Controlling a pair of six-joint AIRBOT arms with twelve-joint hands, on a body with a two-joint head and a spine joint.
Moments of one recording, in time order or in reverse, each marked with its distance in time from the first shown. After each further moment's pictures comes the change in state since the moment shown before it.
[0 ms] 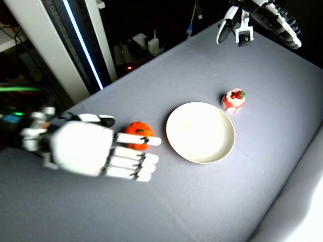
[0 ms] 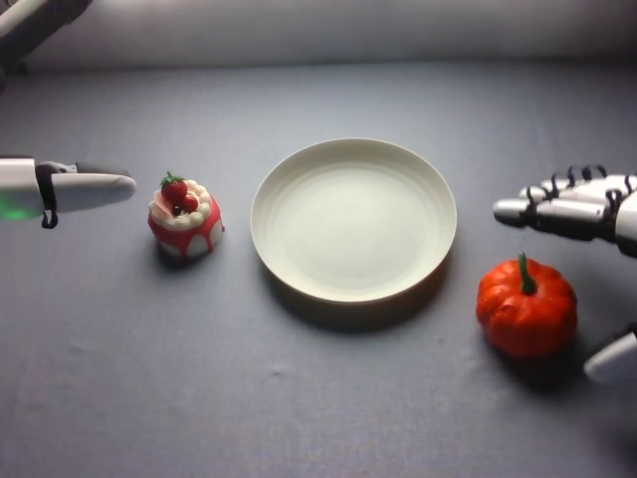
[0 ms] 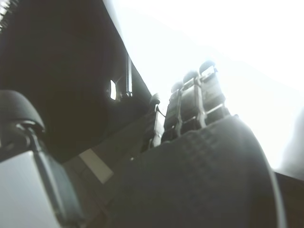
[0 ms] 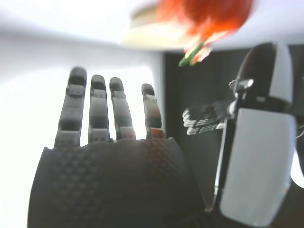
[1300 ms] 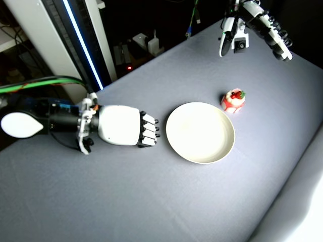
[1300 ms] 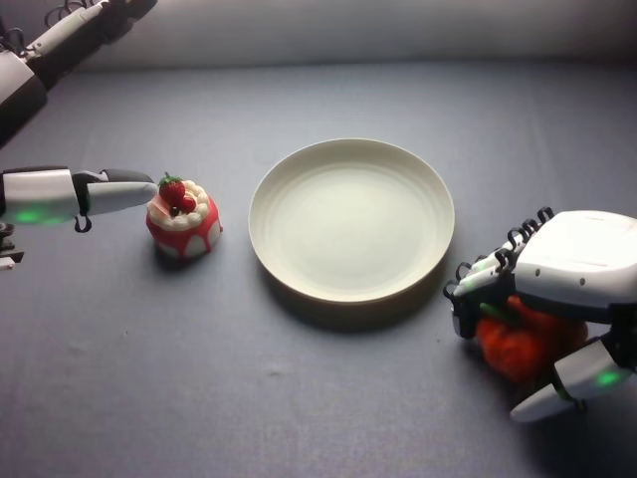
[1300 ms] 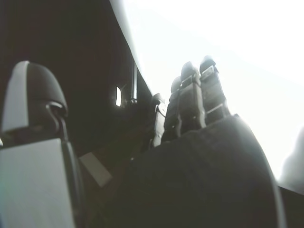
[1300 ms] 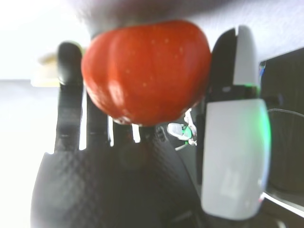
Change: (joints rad) left arm -0.031 -0.048 0.015 0.030 0.053 0.000; right arm 0.077 -0.136 0.010 -0.307 -0.047 0.112
